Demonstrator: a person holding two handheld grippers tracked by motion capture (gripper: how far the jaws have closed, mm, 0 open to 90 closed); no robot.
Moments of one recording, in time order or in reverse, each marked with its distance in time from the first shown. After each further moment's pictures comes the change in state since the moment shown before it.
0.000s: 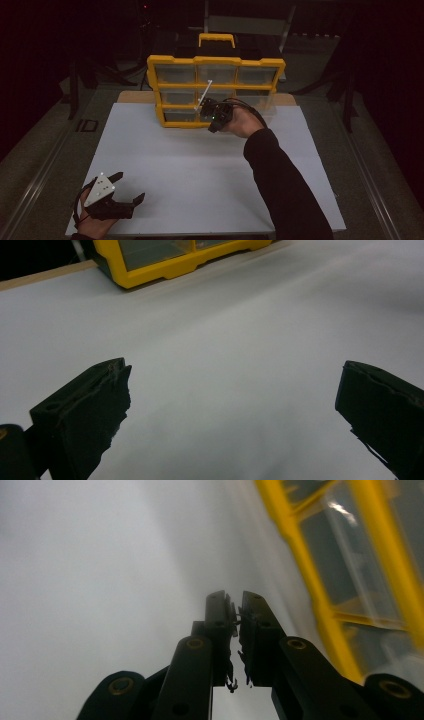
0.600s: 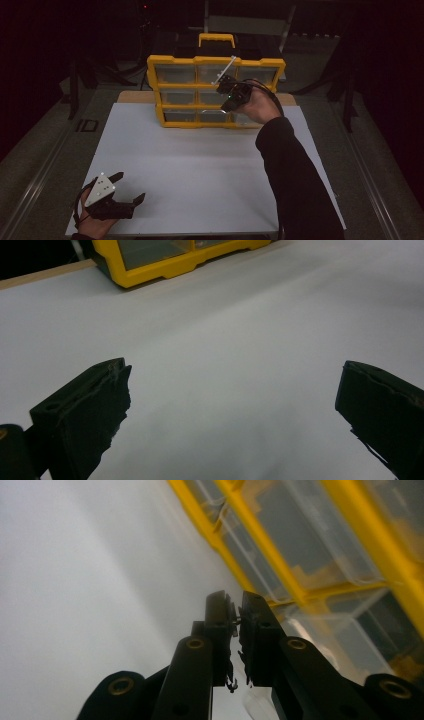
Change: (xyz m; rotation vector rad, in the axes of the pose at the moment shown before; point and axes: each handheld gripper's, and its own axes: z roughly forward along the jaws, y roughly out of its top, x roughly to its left) left arm 0.000 0.000 0.001 0.003 -0.001 0.001; right arm -0.037 -0.015 -0.054 -0.111 -0.106 0.134
